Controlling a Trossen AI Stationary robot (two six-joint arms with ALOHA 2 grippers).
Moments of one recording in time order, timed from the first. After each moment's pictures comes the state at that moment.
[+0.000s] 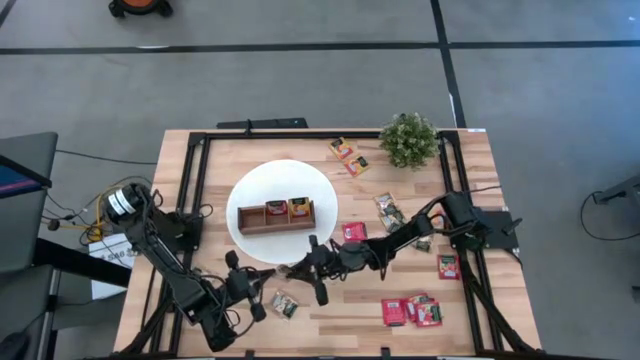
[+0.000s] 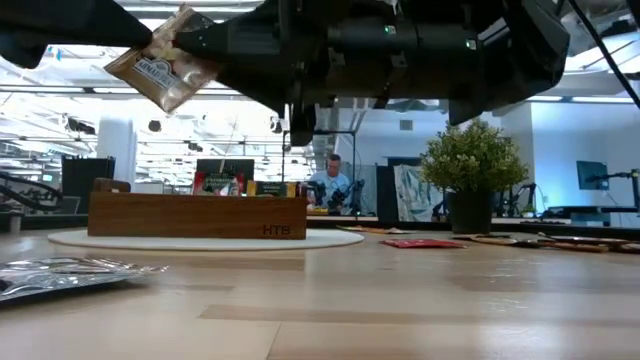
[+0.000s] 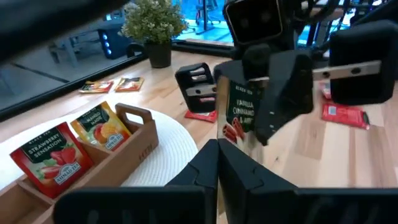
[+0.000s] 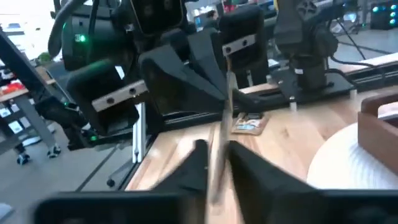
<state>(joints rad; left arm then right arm) -0.94 1.67 0.91 -0.36 -1.35 -1.13 0.33 2.15 1.08 1.04 0.11 0.25</state>
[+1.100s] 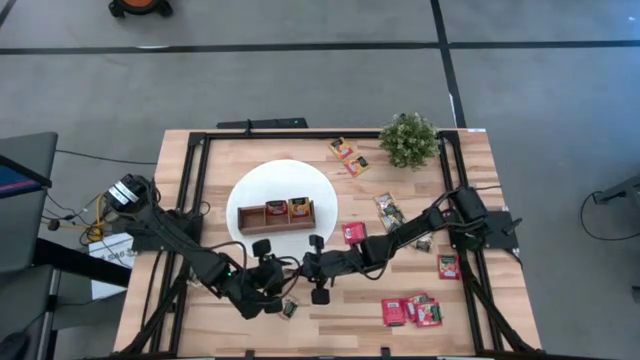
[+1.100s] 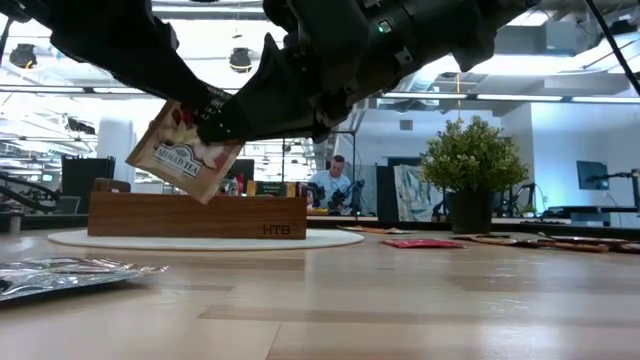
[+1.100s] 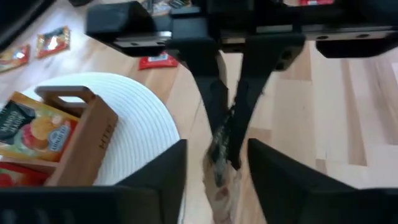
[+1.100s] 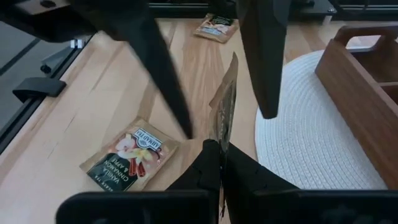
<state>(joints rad) -0.67 1.61 0.91 -0.19 -0.78 -0.57 0.34 2.06 1.23 0.32 0.19 0.10</state>
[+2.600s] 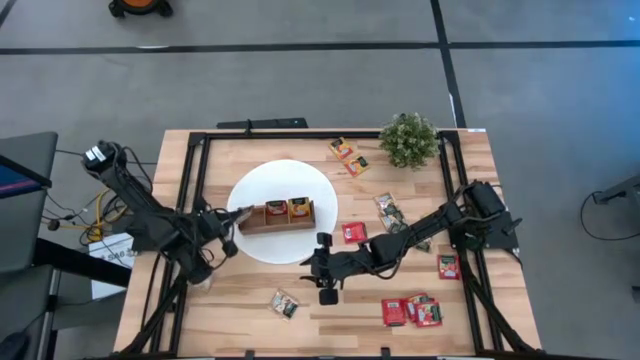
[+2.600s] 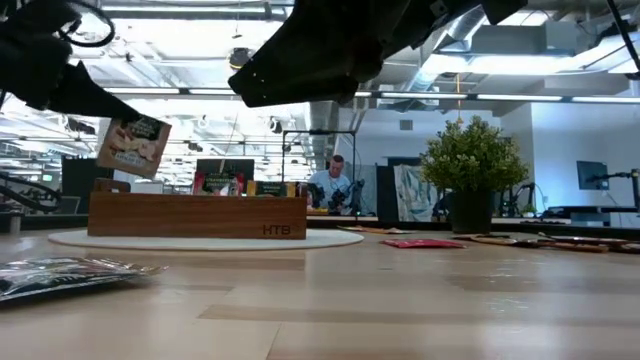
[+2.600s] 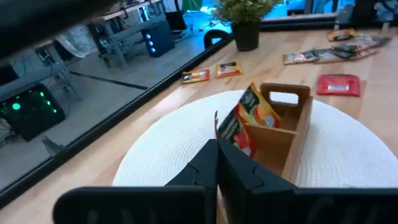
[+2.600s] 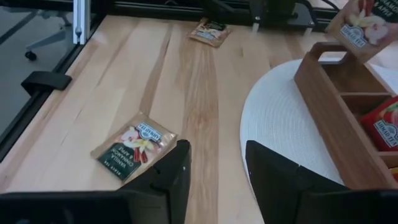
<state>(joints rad) -0.82 0.96 0.40 -0.74 -1.32 -1.11 0.37 1.94 1.21 0.17 0.26 0.07</state>
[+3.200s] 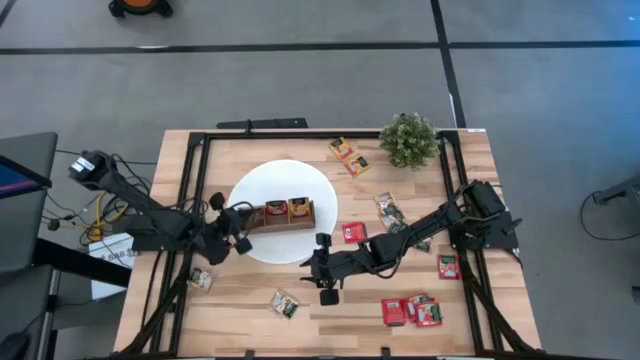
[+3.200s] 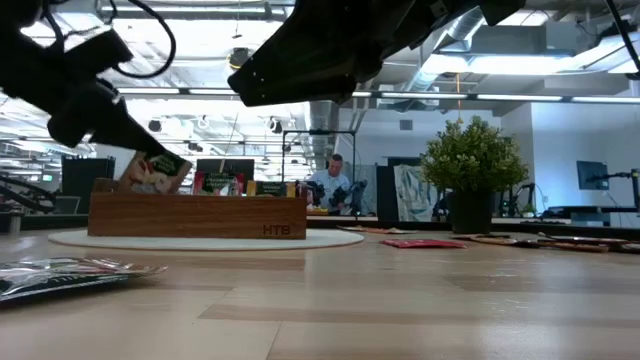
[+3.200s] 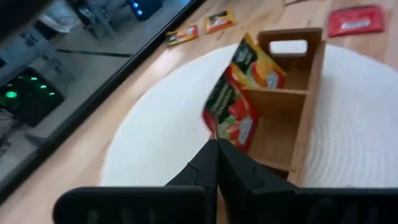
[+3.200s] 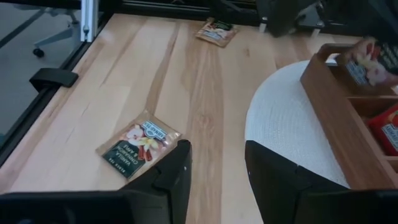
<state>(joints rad) -0.52 0.96 0.31 -0.24 -1.04 -0.51 0.37 1.94 1.21 0.17 0.23 0.05</state>
